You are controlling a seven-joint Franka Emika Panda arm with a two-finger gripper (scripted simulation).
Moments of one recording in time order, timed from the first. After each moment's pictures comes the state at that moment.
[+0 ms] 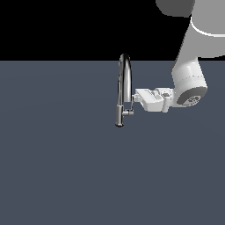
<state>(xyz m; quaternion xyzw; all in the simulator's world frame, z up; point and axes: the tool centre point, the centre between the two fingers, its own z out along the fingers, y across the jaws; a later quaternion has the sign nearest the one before) 0.083 -0.084 0.131 -0.51 0.49 0.51 0.49</state>
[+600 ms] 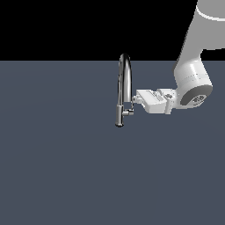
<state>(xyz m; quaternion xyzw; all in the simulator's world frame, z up) 0.061 -0.084 0.133 -0.51 0.49 0.50 0.50</state>
